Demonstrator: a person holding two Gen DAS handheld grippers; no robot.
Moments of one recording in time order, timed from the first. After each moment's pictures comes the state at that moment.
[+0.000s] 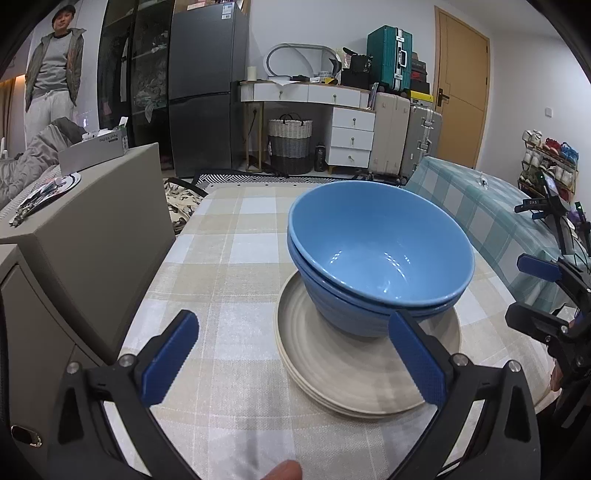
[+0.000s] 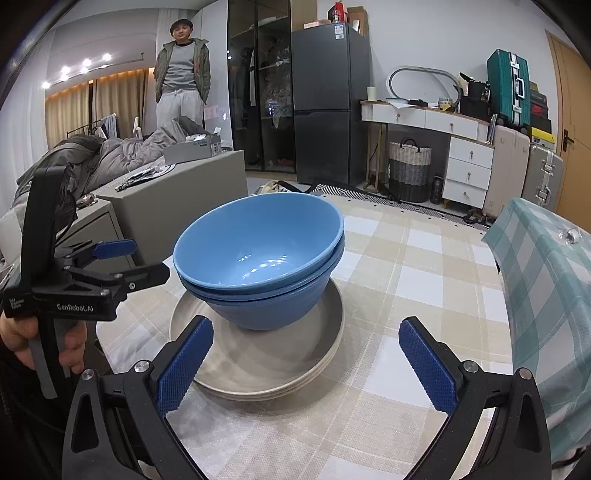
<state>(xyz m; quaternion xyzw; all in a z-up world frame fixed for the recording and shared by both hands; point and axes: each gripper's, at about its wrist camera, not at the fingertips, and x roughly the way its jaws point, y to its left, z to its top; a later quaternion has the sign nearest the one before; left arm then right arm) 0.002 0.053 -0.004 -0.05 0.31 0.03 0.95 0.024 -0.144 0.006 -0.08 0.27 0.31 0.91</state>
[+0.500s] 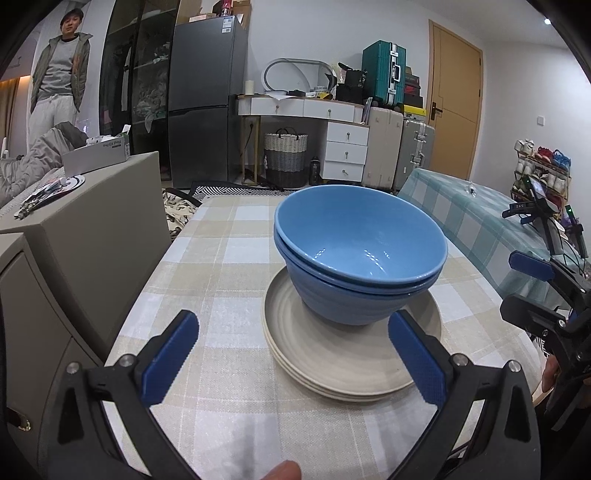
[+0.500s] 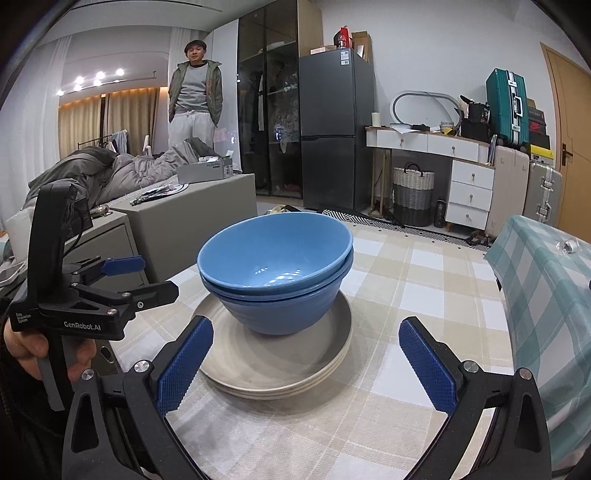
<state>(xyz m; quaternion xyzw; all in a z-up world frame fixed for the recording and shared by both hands) -0.027 0.042 -0.008 -0.05 0.27 0.03 0.96 -0.004 -0.155 0.006 -0.06 0.22 0.32 0.92</state>
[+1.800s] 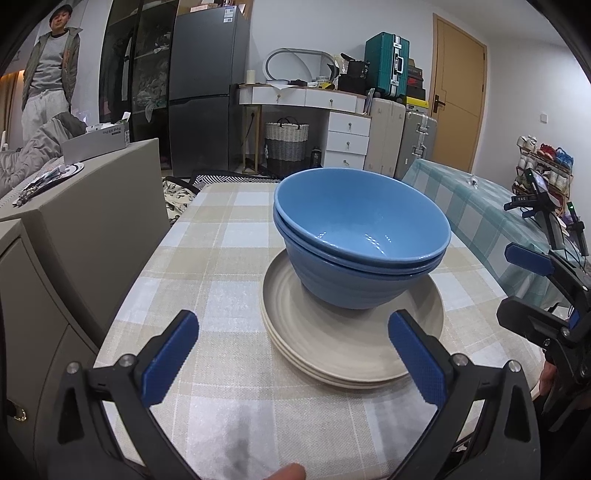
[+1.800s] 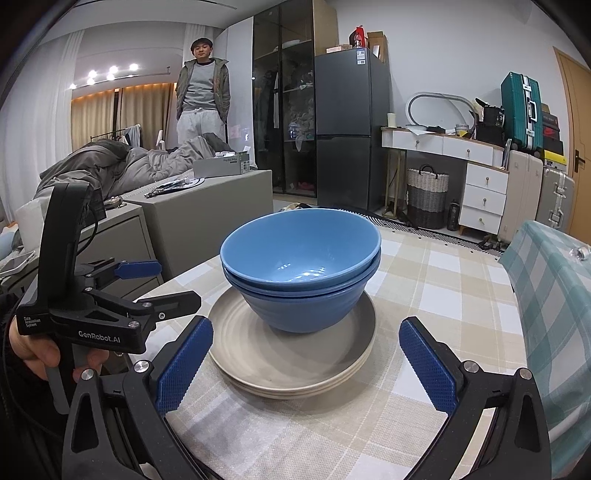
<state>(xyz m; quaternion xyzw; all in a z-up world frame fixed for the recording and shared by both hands) -0.028 0.040 -0.017 -0.06 0.29 0.03 0.95 -0.011 -0.139 0.002 -0.08 0.22 0.35 0.91</state>
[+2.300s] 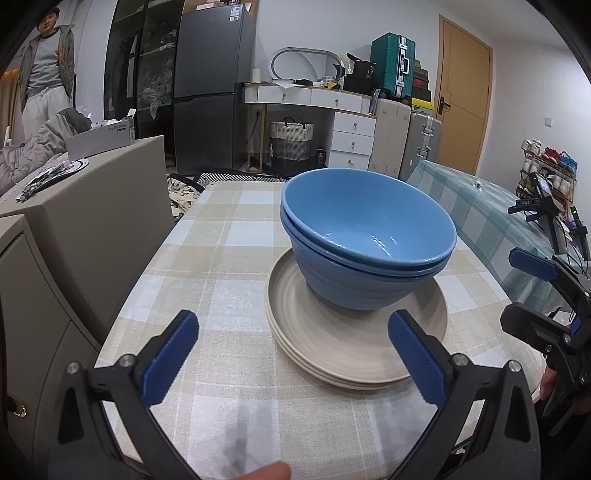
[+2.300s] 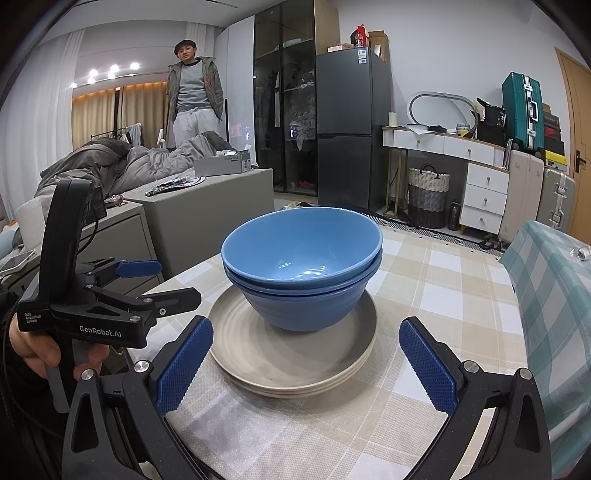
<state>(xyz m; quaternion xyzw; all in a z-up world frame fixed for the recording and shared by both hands) -0.027 0.042 -0.018 -0.06 0.30 0.03 0.95 -0.011 -0.138 0.001 -0.08 0.23 0.35 0.91</state>
